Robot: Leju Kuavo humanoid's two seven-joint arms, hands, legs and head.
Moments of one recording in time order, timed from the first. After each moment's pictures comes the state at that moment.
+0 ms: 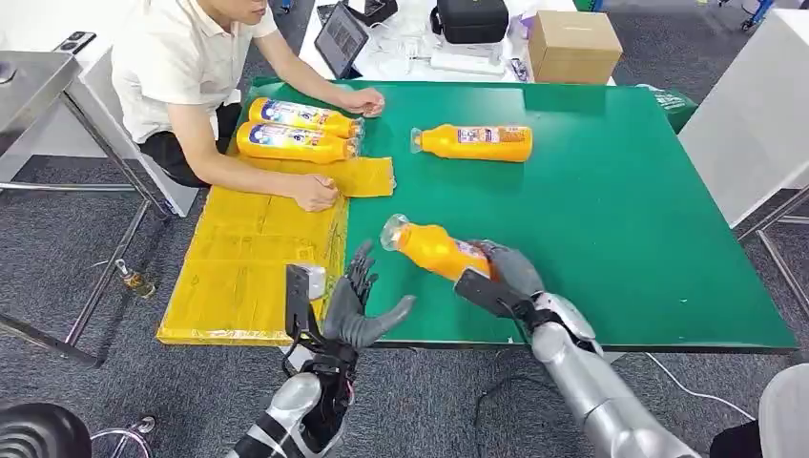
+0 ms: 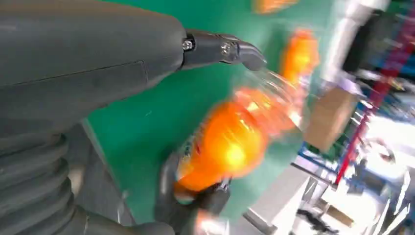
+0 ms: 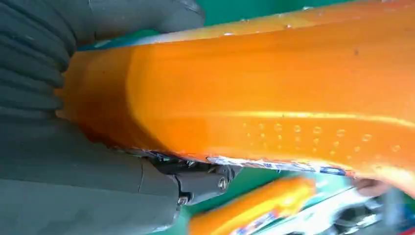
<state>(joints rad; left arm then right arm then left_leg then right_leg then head) -0.24 -0.25 -0.57 -1.14 0.48 0.32 -0.27 -0.41 -0.12 0.44 -0.93 0.53 -0.10 -0.37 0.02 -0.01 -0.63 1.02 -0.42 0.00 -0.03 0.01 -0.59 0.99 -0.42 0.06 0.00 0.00</state>
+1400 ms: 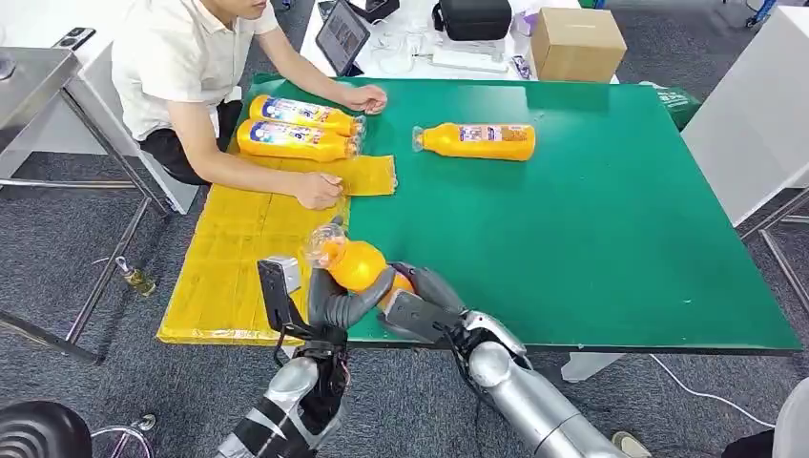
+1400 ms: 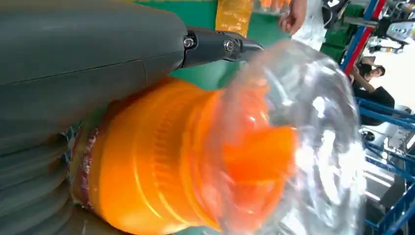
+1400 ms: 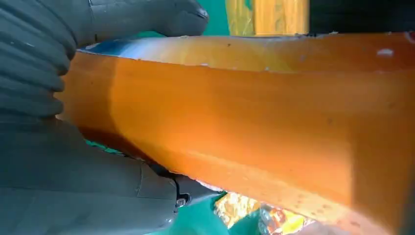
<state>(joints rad) -0.30 -0.26 -0.55 -1.10 0.42 0.39 -0.43 -0.38 -0.01 0.66 -1.06 0.35 0.00 -0.33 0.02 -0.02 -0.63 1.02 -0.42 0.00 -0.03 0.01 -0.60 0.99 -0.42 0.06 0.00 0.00</state>
